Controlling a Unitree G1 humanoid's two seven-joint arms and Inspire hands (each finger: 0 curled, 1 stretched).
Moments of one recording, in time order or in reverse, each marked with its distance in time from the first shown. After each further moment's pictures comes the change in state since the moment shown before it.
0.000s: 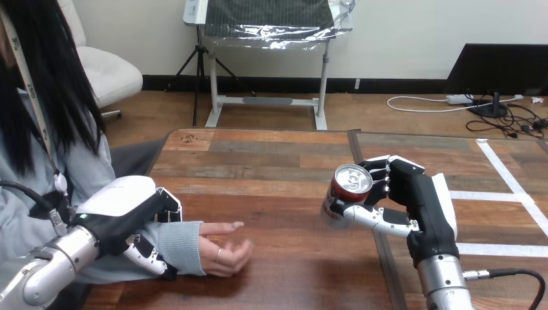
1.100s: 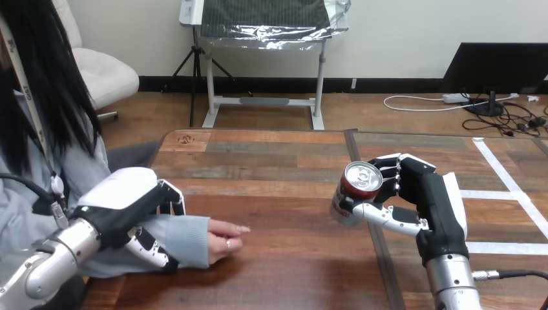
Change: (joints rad) left arm -0.022 -0.003 0.000 0.003 0.020 0.006 0.017; right arm 0.000 -0.013 -0.029 0.002 -0.001 -0.008 -0.003
